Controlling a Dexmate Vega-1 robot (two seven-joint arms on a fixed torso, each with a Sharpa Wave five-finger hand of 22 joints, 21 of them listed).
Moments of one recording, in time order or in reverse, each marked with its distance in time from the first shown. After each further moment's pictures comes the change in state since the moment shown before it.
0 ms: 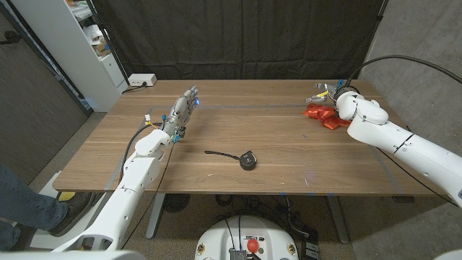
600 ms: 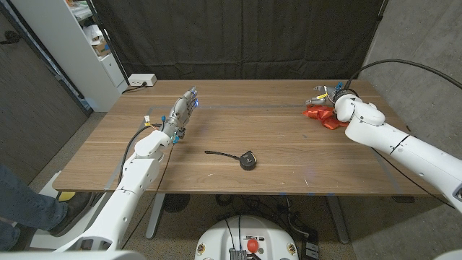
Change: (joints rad) left arm 0.014 0.003 -0.004 -0.015 0.004 0.009 0.008; left_hand 0.005 0.005 0.000 0.000 0.000 0.000 0.000 0.000 0.000 0.000 0.000 0.000 0.000 0.003 0.003 0.000 0.005 0.005 0.005 -0.011 0.000; right arm 0.007 0.019 -0.014 0.043 0.031 0.000 -0.039; right_hand 0.006 -0.006 0.000 0.000 0.007 0.000 0.000 0.000 0.000 -0.001 0.001 0.000 0.000 0.005 0.006 0.000 0.000 0.012 -0.002 0.000 0.000
